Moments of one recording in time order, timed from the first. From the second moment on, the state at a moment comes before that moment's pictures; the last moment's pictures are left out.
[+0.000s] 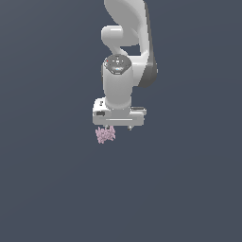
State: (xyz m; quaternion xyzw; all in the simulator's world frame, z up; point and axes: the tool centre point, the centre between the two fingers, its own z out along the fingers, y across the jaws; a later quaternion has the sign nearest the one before) arm -0.007 -0.011 0.170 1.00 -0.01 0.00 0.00
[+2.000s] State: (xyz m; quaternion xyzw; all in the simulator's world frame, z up) arm -0.045 -0.073 0.126 0.85 -0.52 0.00 0.00
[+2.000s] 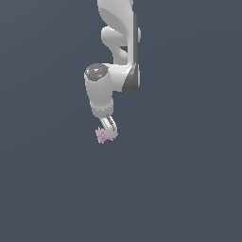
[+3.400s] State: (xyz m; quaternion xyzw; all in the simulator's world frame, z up) arm -0.052 -0.081 0.075 0.82 -0.58 0.00 0.00
